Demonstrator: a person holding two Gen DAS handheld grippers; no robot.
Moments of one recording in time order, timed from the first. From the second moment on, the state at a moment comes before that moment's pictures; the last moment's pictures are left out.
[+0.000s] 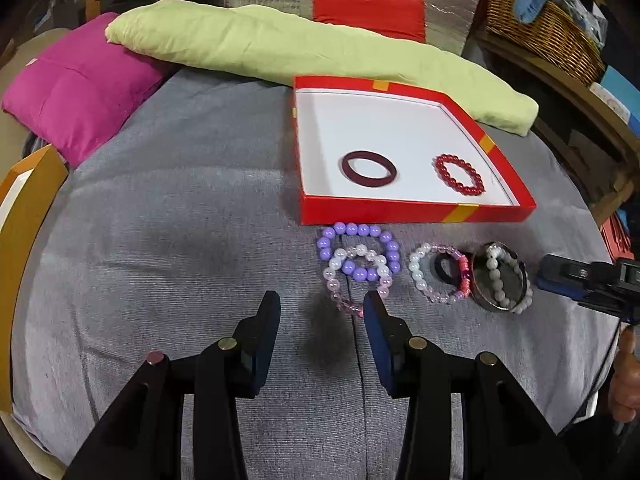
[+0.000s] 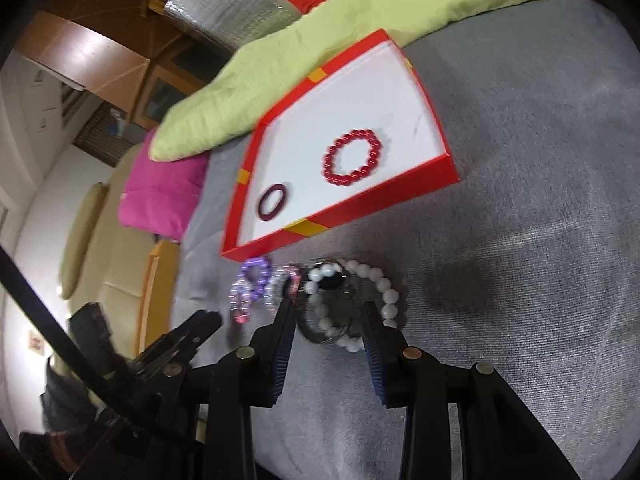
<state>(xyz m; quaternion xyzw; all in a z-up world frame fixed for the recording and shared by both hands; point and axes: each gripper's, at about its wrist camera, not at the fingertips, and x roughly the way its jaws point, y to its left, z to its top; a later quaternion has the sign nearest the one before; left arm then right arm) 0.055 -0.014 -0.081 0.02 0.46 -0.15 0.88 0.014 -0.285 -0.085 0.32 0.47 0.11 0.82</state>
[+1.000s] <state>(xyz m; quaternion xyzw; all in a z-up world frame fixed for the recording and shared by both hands) 0.077 -0.037 -0.085 0.03 0.44 -0.16 0.88 0.017 -0.325 -0.065 0.32 0.42 0.05 0.85</state>
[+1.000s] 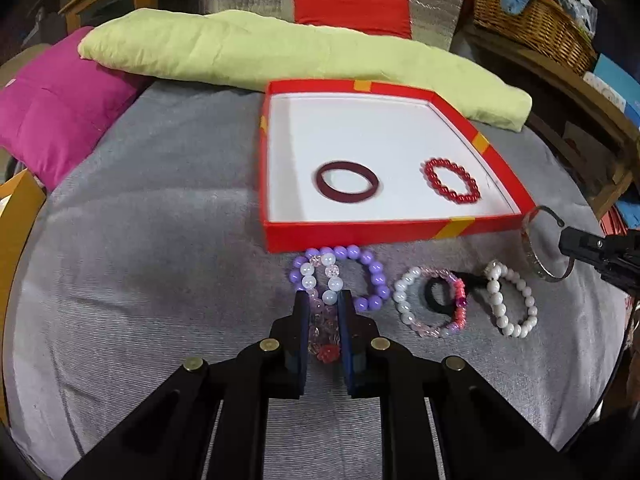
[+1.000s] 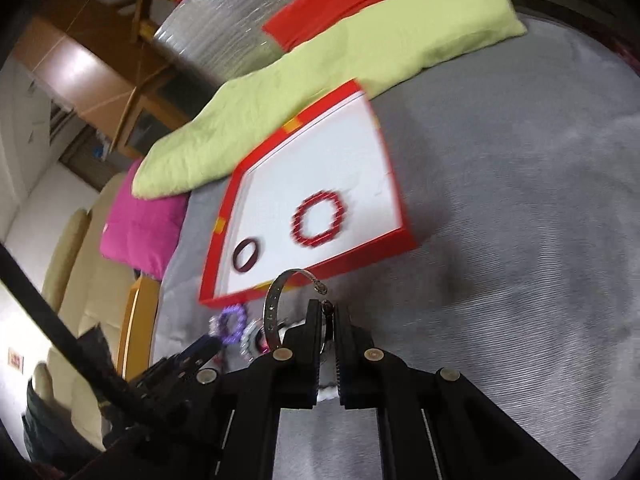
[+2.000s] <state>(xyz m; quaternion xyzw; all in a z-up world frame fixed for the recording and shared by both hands) 0.064 -0.032 -0.038 0.06 0.36 -0.10 0.92 0.020 -0.293 -0.056 0.30 0.39 0.08 0.87</state>
